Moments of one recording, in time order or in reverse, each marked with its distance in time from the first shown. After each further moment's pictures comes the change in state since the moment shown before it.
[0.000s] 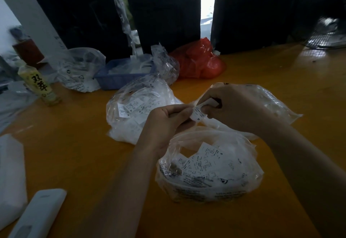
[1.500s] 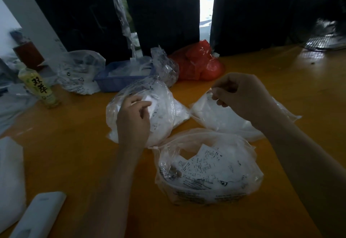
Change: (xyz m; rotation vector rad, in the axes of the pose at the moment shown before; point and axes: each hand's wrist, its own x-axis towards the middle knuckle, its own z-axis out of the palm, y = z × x) left_hand 0.019 -0.005 -0.061 1.132 0.645 0.547; right_hand 0.004 0.012 -0.006 0.390 0.242 0.293
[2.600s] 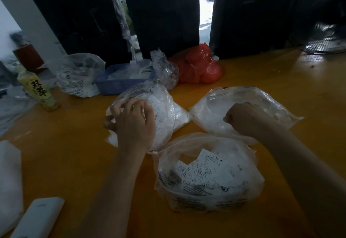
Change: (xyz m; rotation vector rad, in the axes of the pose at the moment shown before) left_hand 0.001 0.005 0.001 0.202 -0.049 -0.028; right_hand 0.023 0.071 0.011 -0.889 -0.354 0.102
